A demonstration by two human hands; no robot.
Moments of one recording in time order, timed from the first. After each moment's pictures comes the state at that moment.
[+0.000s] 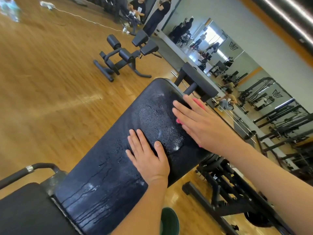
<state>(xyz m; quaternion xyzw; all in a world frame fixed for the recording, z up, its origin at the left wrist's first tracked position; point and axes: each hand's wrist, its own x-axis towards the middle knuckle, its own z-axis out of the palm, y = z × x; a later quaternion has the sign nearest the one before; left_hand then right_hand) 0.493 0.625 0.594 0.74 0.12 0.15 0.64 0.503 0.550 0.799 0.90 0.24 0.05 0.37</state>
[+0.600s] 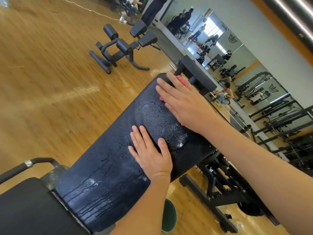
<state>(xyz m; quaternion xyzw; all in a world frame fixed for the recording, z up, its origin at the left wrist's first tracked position) 0.495 0.627 0.596 0.75 0.12 0.13 0.64 0.569 0.591 0.784 0.89 0.24 0.08 0.37</state>
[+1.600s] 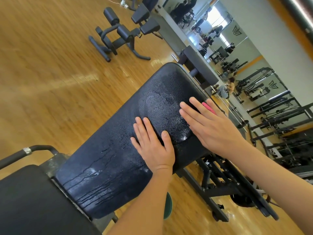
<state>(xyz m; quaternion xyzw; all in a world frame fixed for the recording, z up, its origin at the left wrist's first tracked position) 0.493 0.628 0.595 0.76 0.11 0.14 0.63 0.487 0.544 0.777 0.87 0.27 0.06 0.41</state>
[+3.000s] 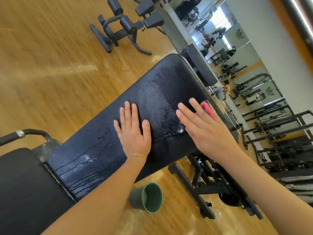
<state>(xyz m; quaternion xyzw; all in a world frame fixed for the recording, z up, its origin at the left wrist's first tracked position) 0.516 0.665 0.553 0.76 0.06 0.17 0.62 0.462 0.551 0.764 0.88 0.24 0.06 0.40</state>
